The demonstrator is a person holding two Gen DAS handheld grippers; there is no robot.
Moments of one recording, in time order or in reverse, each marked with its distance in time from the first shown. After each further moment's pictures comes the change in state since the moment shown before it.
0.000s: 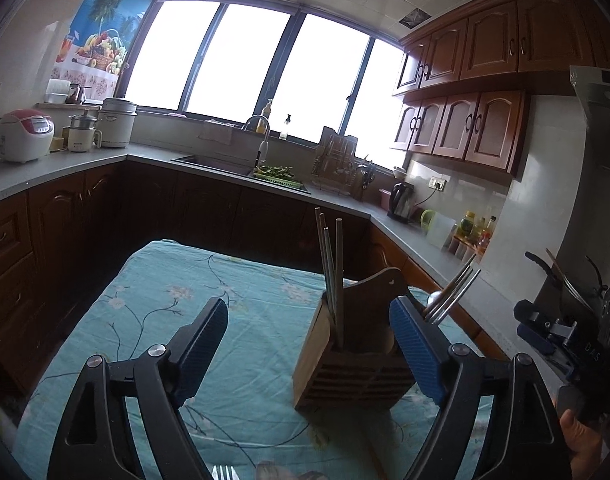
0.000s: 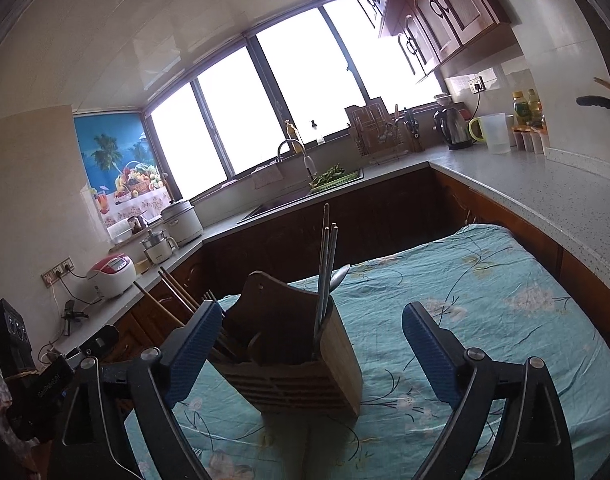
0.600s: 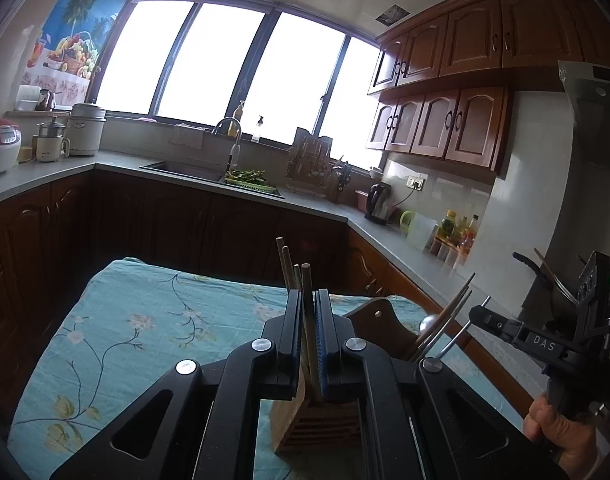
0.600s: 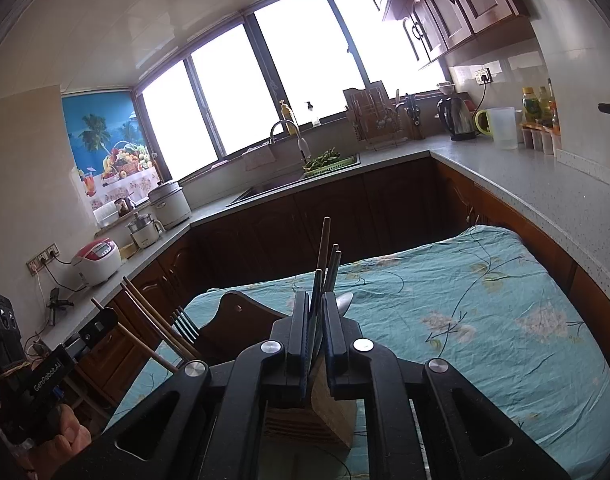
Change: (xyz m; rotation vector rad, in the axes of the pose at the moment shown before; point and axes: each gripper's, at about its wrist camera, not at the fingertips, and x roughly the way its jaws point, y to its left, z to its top) left arm 0.060 0.001 0.036 0.027 -0.011 -0.083; right arm 0.060 -0.002 0.029 -0.026 0.067 -0.038
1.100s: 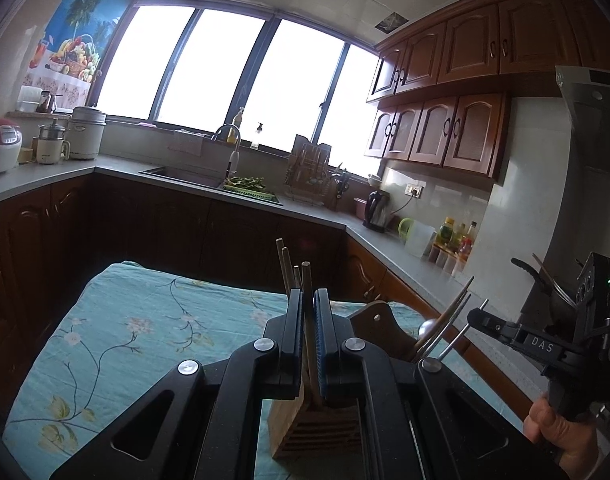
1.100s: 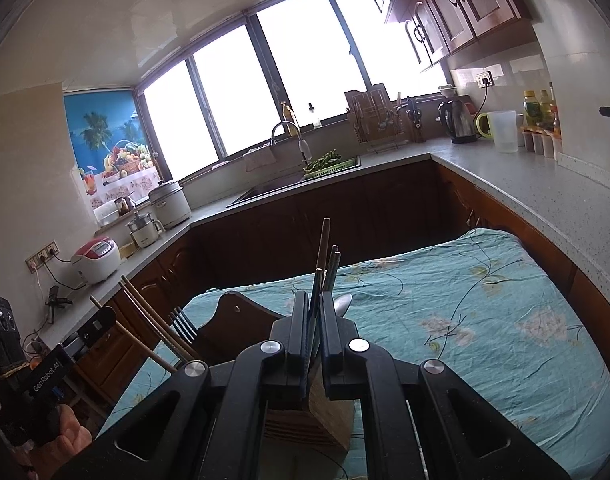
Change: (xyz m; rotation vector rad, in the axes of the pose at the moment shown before) left arm -0.002 0.001 0.001 -0.007 -0.033 -0.012; right arm 0.002 0.000 0.000 -0.013 -0.004 -0.001
